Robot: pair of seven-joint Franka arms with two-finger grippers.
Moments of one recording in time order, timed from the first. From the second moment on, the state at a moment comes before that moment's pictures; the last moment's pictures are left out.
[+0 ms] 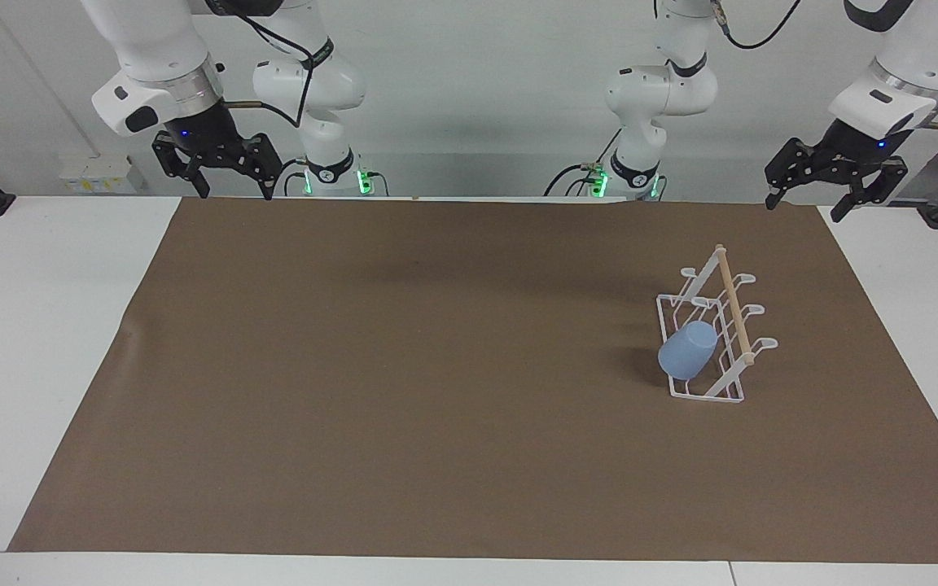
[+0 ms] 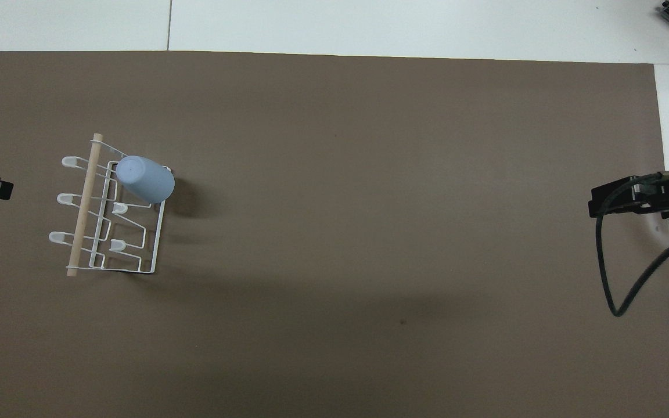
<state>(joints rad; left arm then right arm) -0.06 -0.03 0.07 -1.51 -0.06 1.51 0.26 -0.03 -0.03 0.08 -1.52 -0.01 1.44 0.08</state>
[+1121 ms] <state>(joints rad) -0.10 -0.06 0.07 -1.52 -0.02 1.48 0.10 -0.03 -0.03 0.08 -1.52 -0.01 1.44 0.03</state>
